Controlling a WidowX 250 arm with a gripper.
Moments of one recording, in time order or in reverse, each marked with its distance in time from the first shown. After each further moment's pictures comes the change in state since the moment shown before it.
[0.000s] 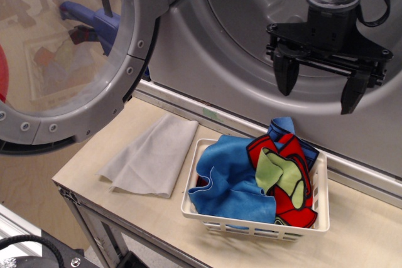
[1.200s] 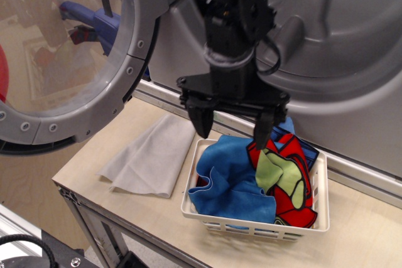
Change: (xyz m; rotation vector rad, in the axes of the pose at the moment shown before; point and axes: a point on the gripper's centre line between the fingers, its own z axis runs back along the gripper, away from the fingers) arm -0.049 0.074 -0.037 0.032 -0.009 0.203
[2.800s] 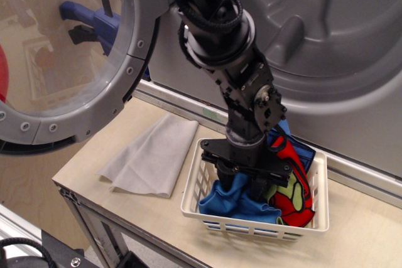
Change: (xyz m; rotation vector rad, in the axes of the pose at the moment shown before) arm -0.008 -0.012 -0.099 0.029 0.017 -0.088
